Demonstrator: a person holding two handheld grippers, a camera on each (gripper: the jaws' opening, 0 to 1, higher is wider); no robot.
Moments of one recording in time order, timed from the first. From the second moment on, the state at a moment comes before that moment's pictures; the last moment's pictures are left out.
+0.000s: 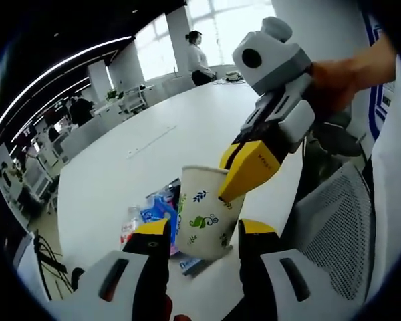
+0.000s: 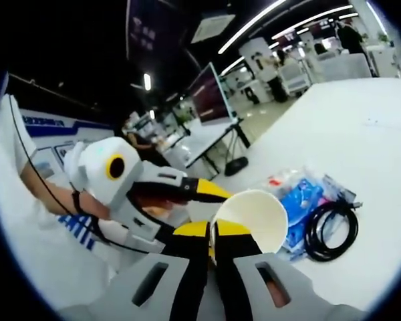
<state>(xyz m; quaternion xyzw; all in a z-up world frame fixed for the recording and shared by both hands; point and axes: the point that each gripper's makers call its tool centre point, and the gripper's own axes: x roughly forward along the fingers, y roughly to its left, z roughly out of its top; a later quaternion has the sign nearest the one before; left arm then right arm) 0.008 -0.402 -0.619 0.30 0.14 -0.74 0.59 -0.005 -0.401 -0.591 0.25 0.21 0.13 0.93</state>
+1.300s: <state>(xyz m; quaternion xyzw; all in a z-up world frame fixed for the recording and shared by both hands) 0.102 -0.345 -0.612 0.17 0.22 -0.63 0.72 0.125 -0.452 -0.613 0.19 0.27 0.12 0.94</state>
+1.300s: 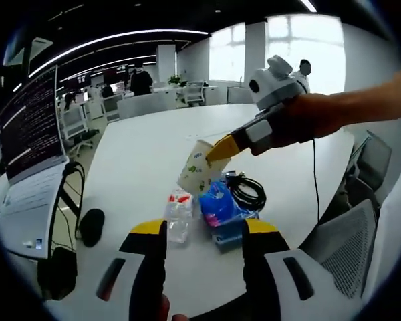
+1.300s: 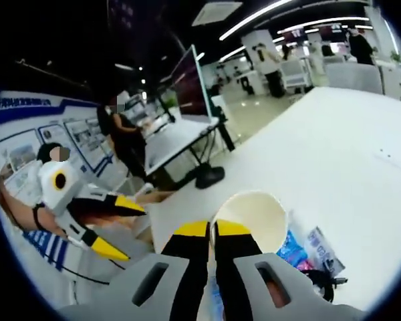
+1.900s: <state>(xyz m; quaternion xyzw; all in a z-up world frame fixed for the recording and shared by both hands) 0.121 -0.323 -0.615 0.16 0.23 -0.60 0.75 0.205 -0.474 -0.645 0.12 0.32 0.12 0.93</state>
